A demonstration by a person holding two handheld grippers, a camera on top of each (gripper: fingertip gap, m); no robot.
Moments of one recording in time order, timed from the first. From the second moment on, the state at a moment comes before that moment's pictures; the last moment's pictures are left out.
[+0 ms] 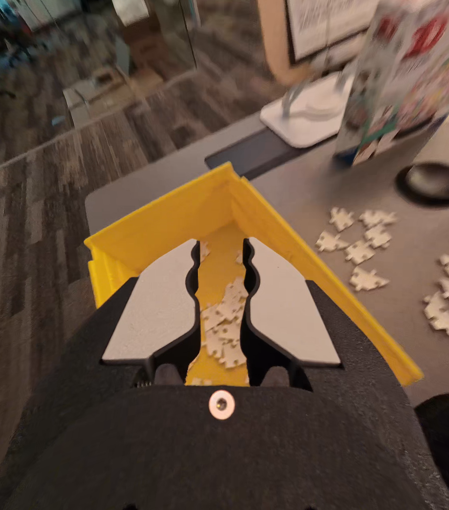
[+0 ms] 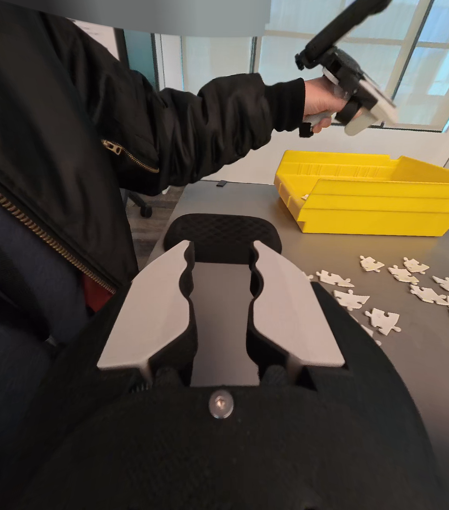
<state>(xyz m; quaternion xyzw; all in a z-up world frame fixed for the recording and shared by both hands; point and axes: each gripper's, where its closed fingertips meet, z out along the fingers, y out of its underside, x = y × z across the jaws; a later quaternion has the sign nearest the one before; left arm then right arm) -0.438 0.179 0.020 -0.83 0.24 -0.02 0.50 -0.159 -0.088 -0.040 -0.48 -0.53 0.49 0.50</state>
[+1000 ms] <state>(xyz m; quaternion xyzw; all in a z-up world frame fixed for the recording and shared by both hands) -0.472 0.272 -0.122 -0.81 0.55 0.07 0.17 -0.169 -0.056 -0.047 -0.50 -0.51 0.47 0.53</state>
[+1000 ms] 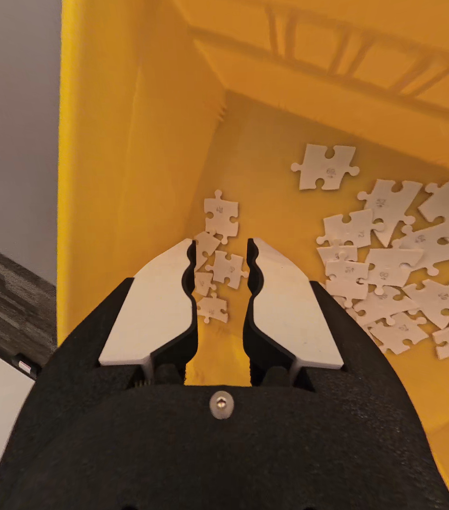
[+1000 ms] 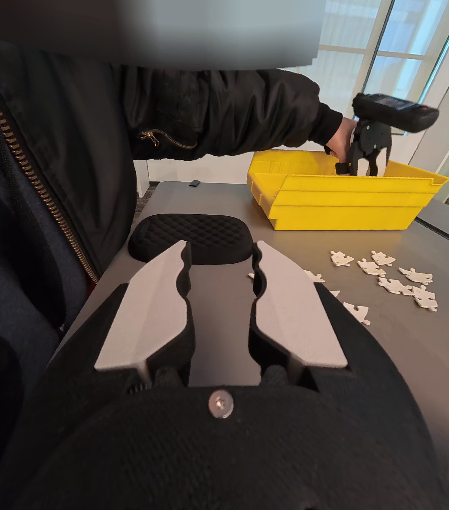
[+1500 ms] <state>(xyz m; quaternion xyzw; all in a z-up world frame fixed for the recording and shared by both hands) -0.471 0.283 -0.147 -0.80 0.59 0.05 0.10 -0.172 -0.059 -0.055 -0.51 -0.52 0.48 0.50</state>
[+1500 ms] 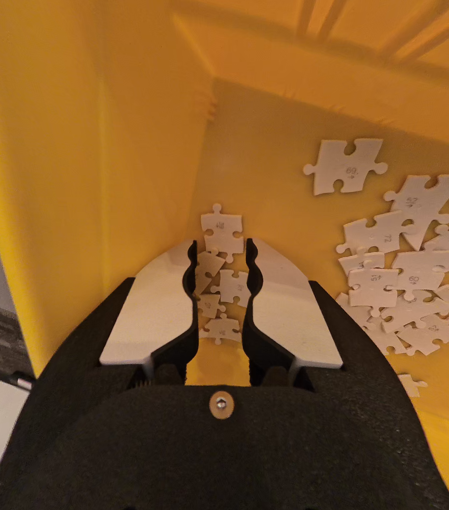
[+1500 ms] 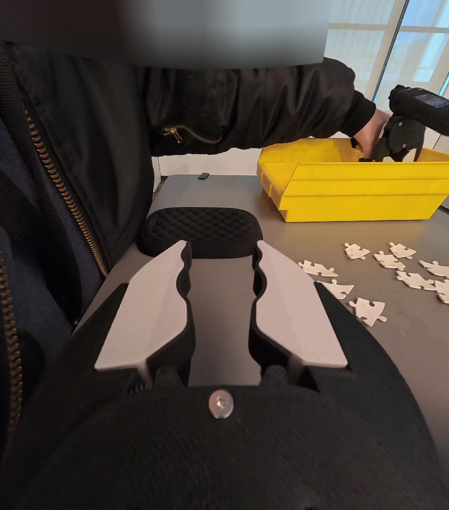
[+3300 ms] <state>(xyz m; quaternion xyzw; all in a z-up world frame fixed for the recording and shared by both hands) -0.271 0.027 -0.115 -0.76 0.59 0.00 0.27 -0.180 -0.103 -0.052 -0.47 -0.57 0.47 0.48</state>
